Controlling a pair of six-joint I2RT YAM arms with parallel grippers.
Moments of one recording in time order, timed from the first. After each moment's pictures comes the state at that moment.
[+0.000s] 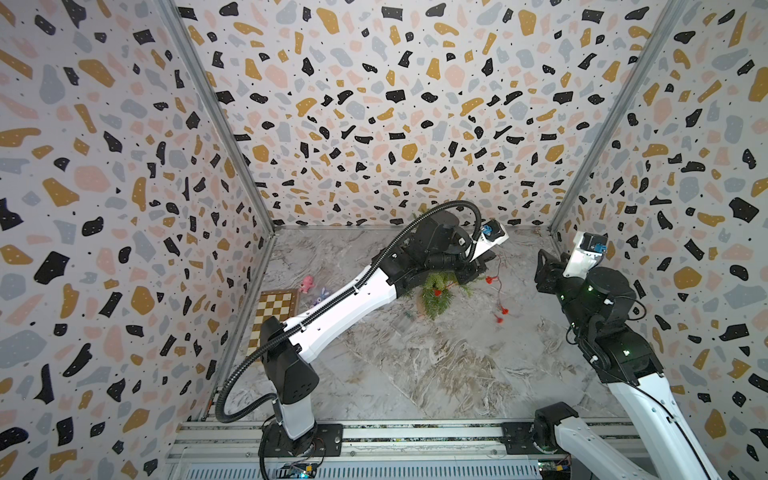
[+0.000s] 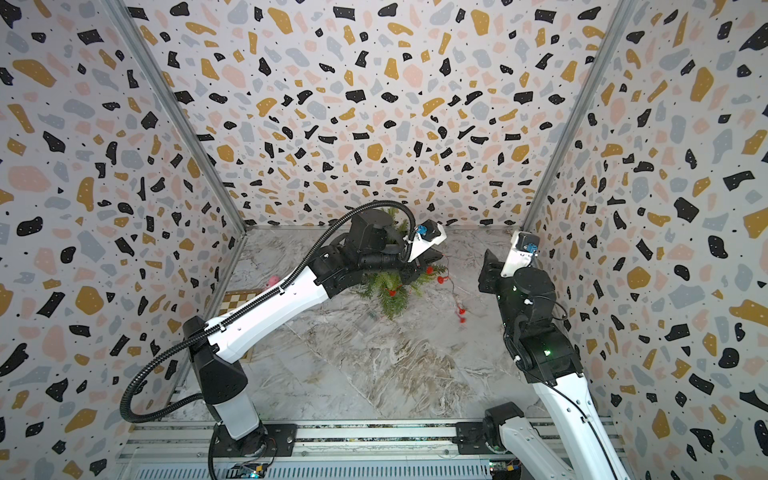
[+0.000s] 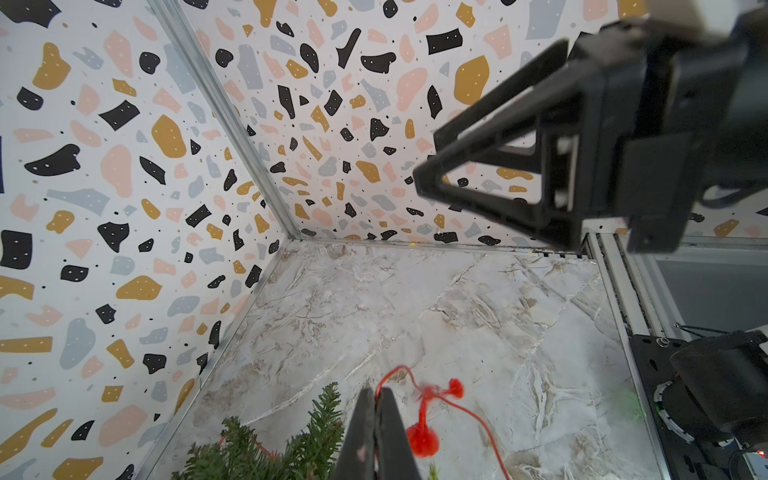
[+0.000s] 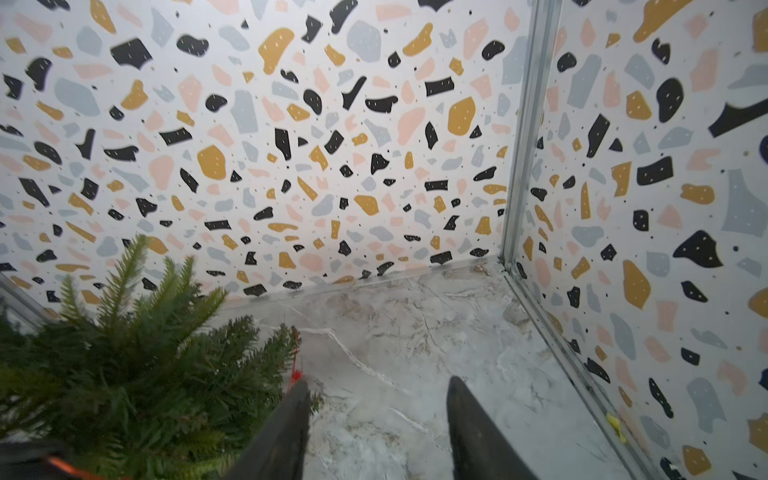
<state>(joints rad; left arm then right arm) -0.91 1.78 1.88 -0.43 0.34 0.34 0.30 0.76 1.00 -0.41 0.31 0.20</state>
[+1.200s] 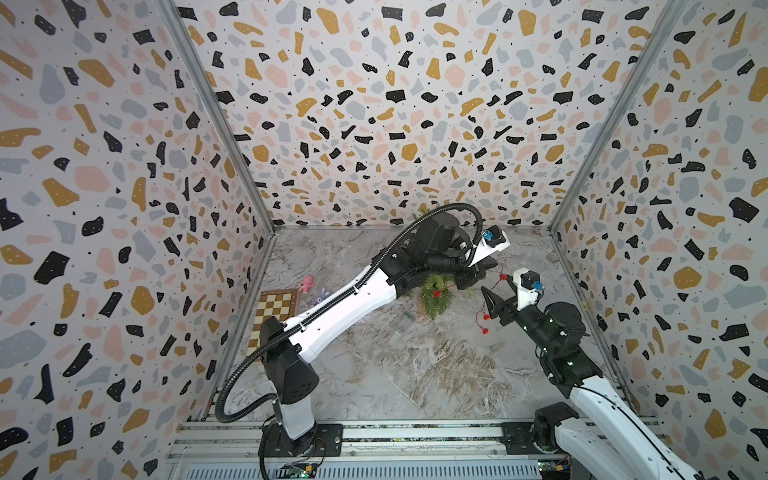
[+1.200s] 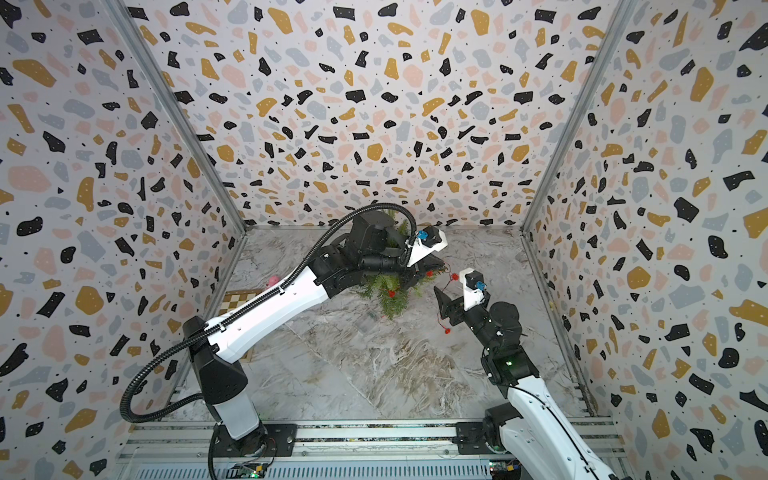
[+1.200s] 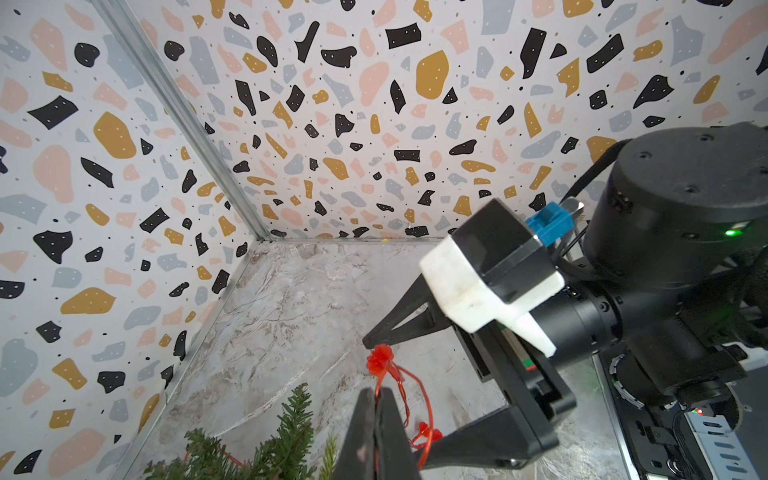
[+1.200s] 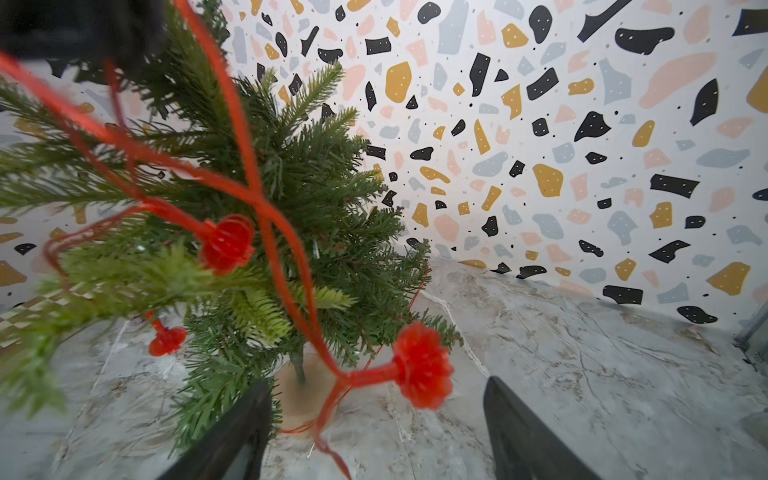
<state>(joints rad) -0.91 1.78 1.88 -0.47 0.43 0.35 0.30 0.75 0.45 0.26 -0.20 -0.01</state>
